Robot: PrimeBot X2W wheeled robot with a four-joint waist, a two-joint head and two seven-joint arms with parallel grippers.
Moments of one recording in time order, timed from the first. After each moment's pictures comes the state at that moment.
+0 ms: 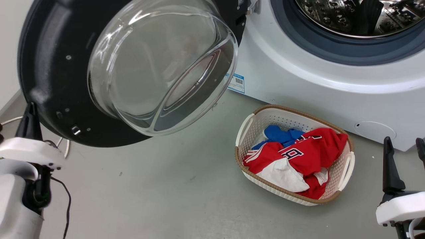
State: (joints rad) left arm -0.42 0.54 -0.19 0.47 -0.78 0.05 -0.25; right arm 0.04 -0.05 -0.22 -0.20 0.08 0.13 0.04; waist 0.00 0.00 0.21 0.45
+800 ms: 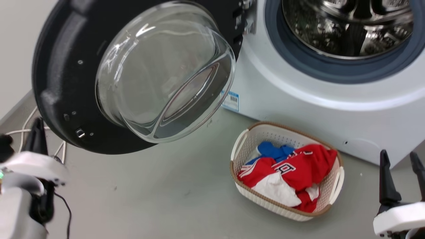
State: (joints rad) left arm -0.43 0.51 -0.12 0.60 -0.65 -0.04 -0.26; right arm 0.06 -0.05 -0.22 -0.13 0.13 0.13 0.00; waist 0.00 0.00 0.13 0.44
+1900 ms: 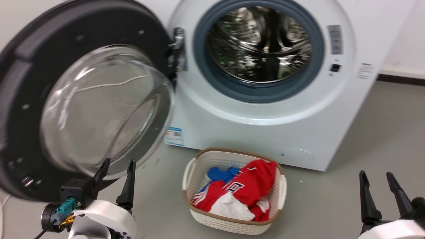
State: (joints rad) left arm -0.06 0.41 -0.30 0.07 -0.53 0.11 -0.14; right arm 0.14 -0.05 -0.14 -0.07 0.17 0.13 -0.05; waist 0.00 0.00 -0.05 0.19
